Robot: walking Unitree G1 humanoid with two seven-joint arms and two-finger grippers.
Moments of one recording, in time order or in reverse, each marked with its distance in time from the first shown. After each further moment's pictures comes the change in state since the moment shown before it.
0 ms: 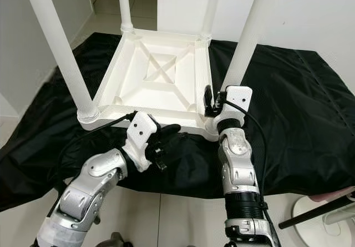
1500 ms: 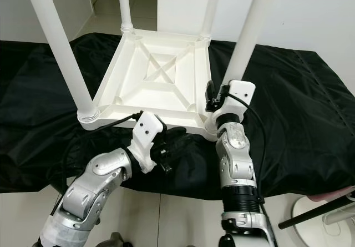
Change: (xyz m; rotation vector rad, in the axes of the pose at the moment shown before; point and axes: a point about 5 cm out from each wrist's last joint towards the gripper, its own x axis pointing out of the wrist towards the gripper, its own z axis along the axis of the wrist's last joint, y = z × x) left arm 0.009 -0.009 0.014 -0.034 0.008 -0.046; right arm 0.010 0.003 0.003 0.260 0.042 -0.030
